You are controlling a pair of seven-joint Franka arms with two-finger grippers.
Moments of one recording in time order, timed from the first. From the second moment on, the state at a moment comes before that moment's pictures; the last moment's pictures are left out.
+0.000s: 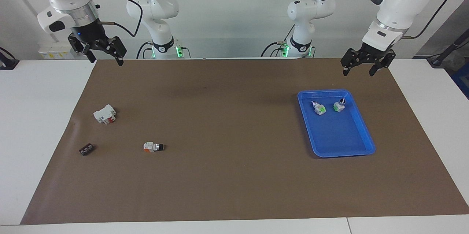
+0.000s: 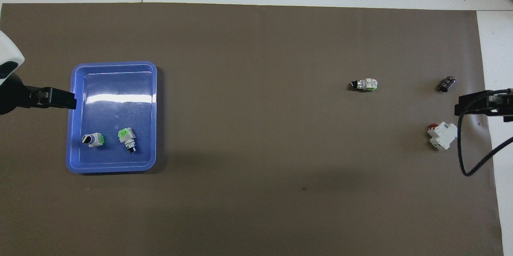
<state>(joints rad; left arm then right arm) 0.15 -0.08 -0.20 -1.74 -0.02 1.69 0.04 0.06 -0.11 -0.09 -1.67 -0.04 1.57 0.13</state>
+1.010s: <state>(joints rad) 0.15 -0.08 -0.20 -1.74 -0.02 1.69 0.04 0.06 -0.10 -0.09 -1.71 -0.04 1.70 0.40</state>
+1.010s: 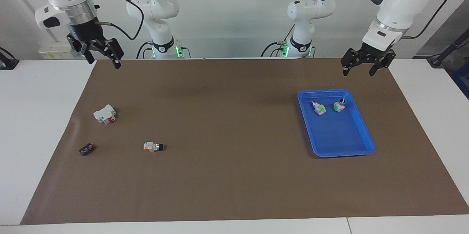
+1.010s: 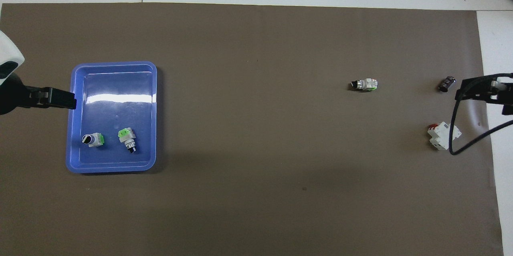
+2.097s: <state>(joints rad) 0.15 -0.08 -0.20 -1.74 -0.02 1.69 0.04 0.04 0.36 -0.09 -1.87 0.28 2.32 1.19</state>
